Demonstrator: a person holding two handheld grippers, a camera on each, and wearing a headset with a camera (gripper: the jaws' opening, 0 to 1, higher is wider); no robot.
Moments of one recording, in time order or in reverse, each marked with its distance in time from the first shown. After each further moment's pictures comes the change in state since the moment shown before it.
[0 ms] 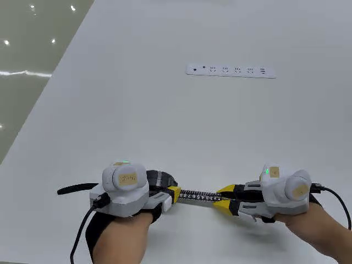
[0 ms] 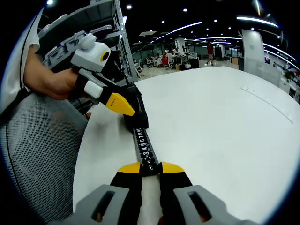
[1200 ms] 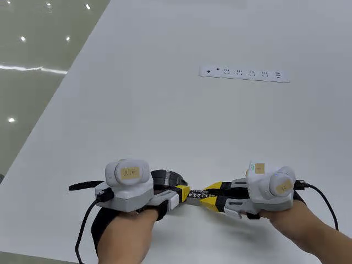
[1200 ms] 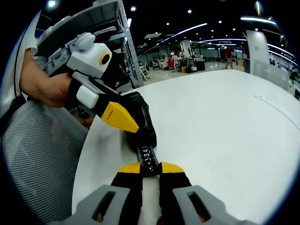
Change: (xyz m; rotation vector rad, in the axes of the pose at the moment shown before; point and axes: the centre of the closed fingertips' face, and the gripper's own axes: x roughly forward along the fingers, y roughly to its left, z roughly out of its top) left arm -0.002 0.002 0.002 -0.088 0.002 -0.045; right arm 0.039 0.009 0.029 -0.008 -0.026 0.057
